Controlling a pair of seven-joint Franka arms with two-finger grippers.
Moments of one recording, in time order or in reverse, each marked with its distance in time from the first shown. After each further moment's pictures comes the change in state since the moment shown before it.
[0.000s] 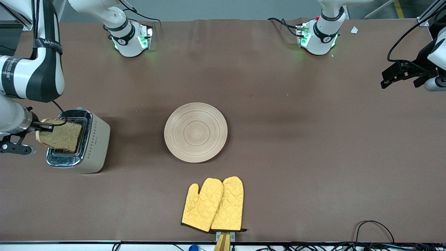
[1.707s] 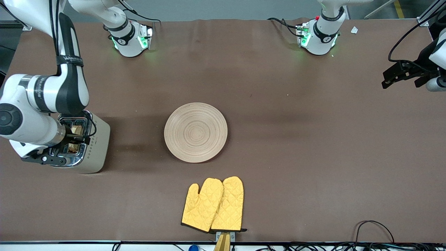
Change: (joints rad) left arm 0.004 0.000 0.000 0.000 0.000 0.000 0.000; right arm 0.012 0.075 0.050 -0.003 0.228 0.112 0.001
